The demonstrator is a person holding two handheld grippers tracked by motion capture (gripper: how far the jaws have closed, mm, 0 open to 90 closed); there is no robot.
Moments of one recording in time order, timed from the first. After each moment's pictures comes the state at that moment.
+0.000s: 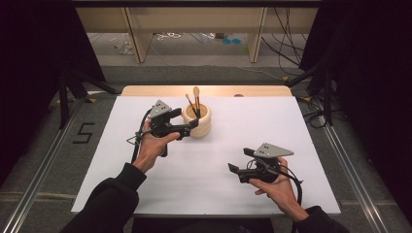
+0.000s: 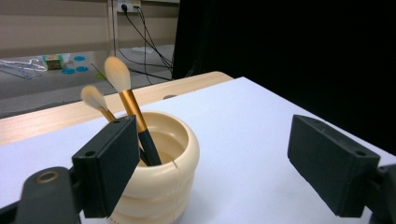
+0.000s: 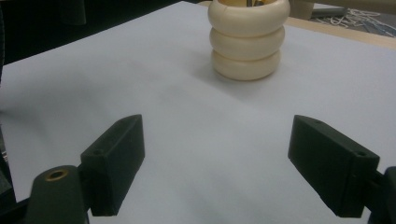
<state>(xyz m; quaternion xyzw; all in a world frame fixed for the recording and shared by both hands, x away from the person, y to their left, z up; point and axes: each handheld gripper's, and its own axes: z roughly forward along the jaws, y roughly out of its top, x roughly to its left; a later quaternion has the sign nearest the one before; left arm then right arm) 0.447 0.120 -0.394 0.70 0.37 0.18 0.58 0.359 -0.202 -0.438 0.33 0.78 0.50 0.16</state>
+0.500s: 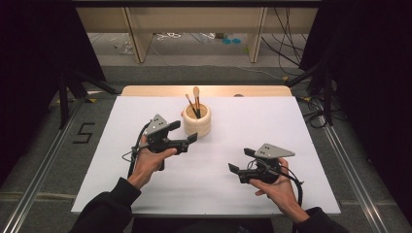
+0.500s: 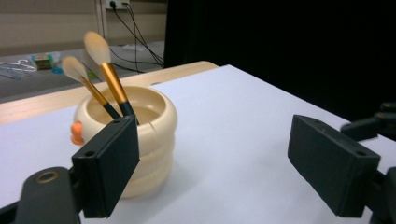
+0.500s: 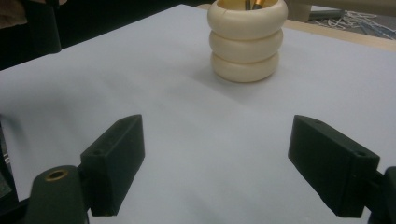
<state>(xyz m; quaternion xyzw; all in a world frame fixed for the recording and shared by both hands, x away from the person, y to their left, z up) 0.410 0.122 -0.411 0.71 0.36 0.17 0.58 0.355 -0.201 -0.436 0.34 0.78 0.50 0.15</state>
